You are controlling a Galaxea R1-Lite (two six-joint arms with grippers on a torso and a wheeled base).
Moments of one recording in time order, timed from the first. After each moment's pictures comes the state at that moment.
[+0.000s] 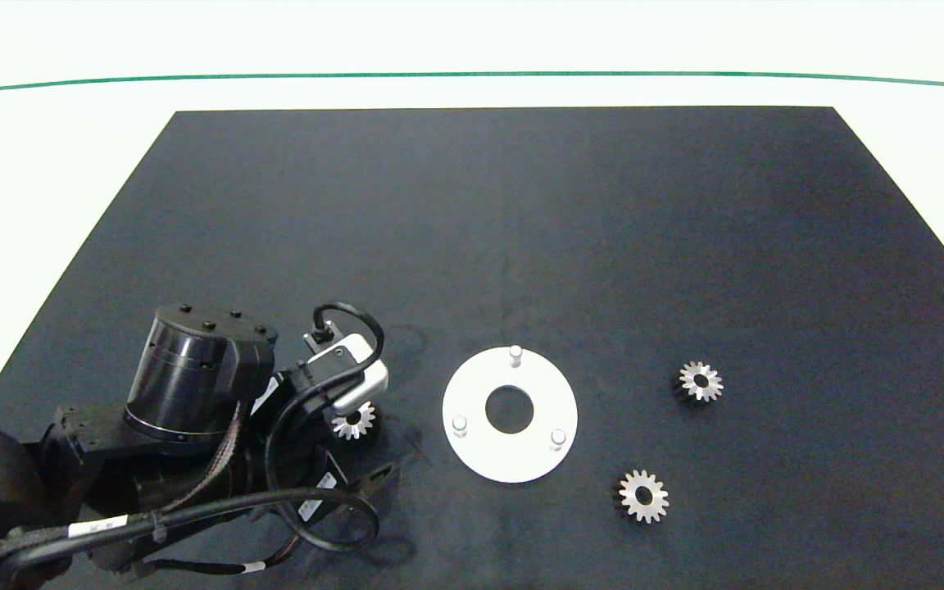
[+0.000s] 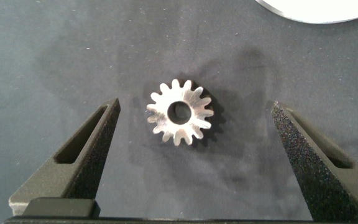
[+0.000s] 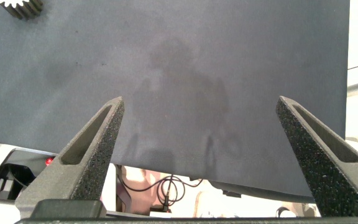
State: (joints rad) left arm -0.62 1.52 -0.68 -0.25 0.16 0.46; right arm 0.07 0.16 -0.41 0.48 -0.06 -0.24
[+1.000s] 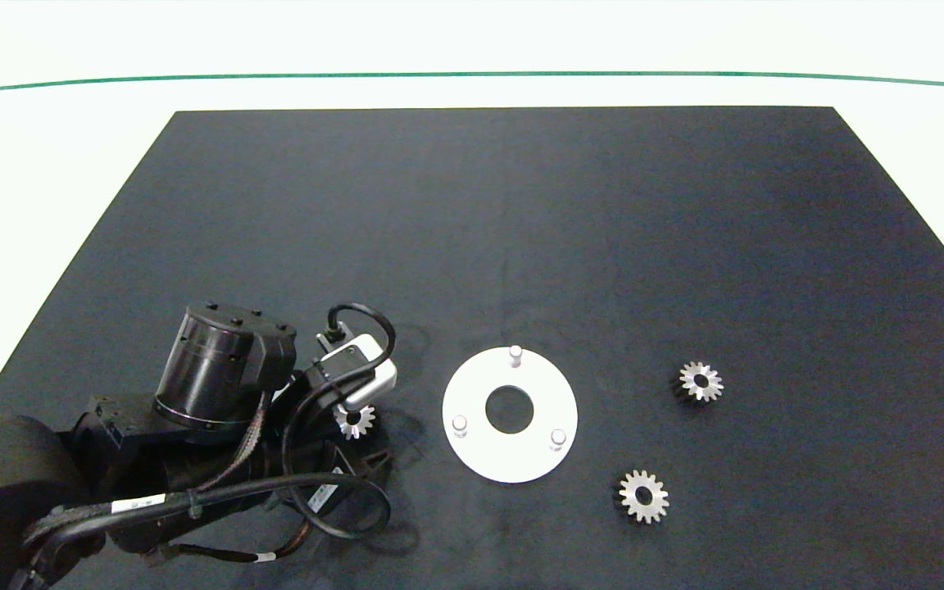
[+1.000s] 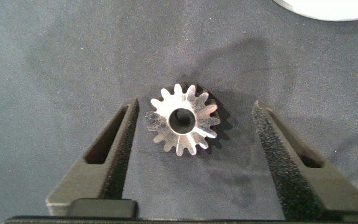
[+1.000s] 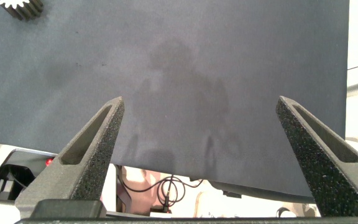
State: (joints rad) left arm -0.61 1.56 -0.70 -0.24 0.16 0.47; right arm 0.07 0.16 -0.41 0.48 -0.06 -0.24
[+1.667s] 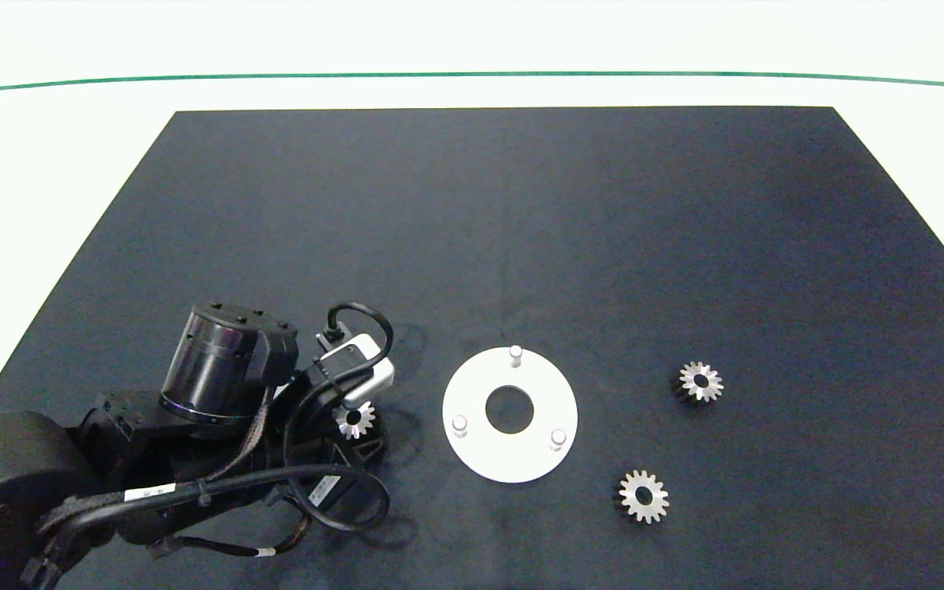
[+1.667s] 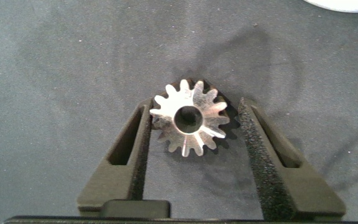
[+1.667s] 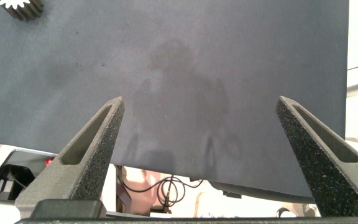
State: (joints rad) left arm -0.58 1.58 -0.70 -0.24 0.15 0.47; right arm 0.07 0.16 -0.41 0.48 -0.06 -0.24
